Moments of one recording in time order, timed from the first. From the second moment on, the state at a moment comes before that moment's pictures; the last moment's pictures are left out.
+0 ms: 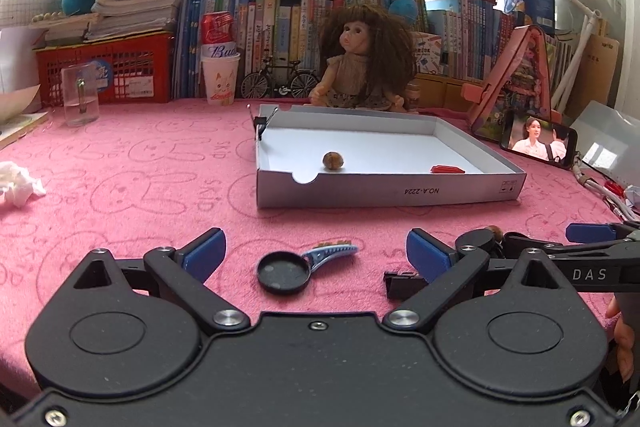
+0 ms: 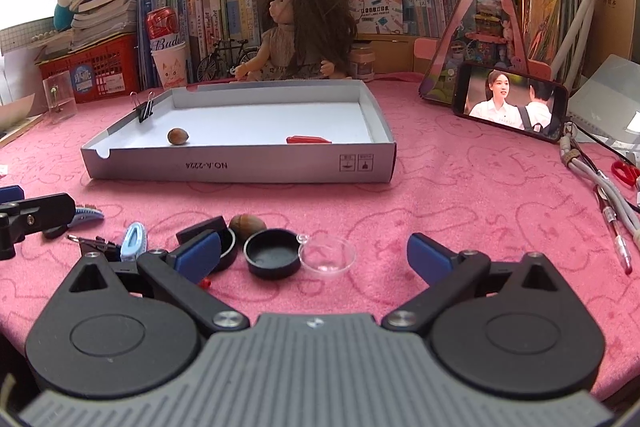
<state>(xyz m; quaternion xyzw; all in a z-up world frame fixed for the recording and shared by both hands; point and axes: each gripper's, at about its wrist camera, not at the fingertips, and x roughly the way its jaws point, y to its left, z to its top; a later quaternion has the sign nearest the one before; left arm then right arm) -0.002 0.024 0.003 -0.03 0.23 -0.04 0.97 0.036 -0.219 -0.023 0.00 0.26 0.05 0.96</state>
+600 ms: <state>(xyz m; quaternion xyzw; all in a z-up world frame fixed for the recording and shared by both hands) -0.005 0.044 -0.004 -0.05 0.25 -0.02 0.97 0.025 -0.228 -0.022 0.00 0.25 0.05 0.97</state>
